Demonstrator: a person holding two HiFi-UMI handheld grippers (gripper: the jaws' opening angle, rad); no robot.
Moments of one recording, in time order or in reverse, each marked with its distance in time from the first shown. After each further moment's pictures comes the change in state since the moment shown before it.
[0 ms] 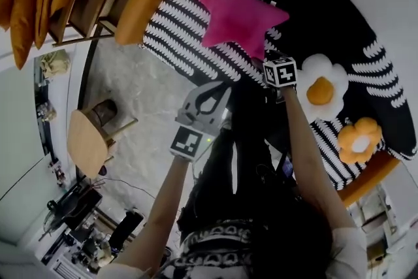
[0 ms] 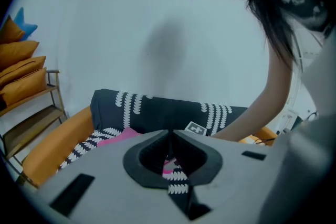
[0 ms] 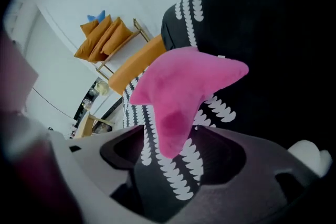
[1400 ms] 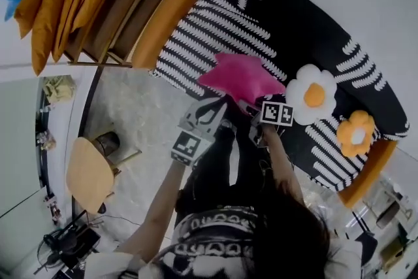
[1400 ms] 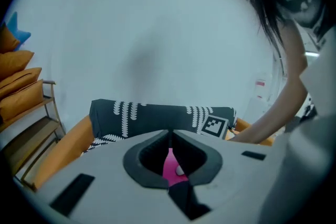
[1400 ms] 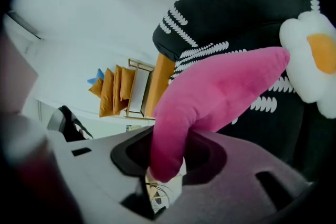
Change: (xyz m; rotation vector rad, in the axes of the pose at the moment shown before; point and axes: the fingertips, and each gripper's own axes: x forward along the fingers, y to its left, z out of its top) left arm -0.117 0.015 0.002 0.097 -0.066 -0.139; right arm -0.093 0.208 -0.026 0.651 -0.205 0.306
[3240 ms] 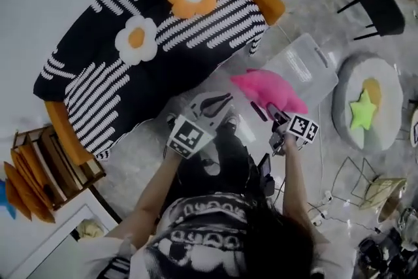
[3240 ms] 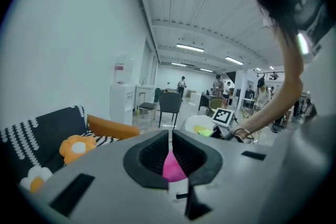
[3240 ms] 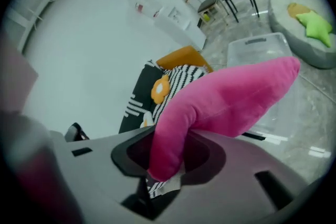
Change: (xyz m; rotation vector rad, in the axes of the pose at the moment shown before) left arm -0.170 -0.701 -0.136 0.527 0.069 -1.241; right arm -0.540 -0.202 -0.633 0.722 -1.243 -0.312
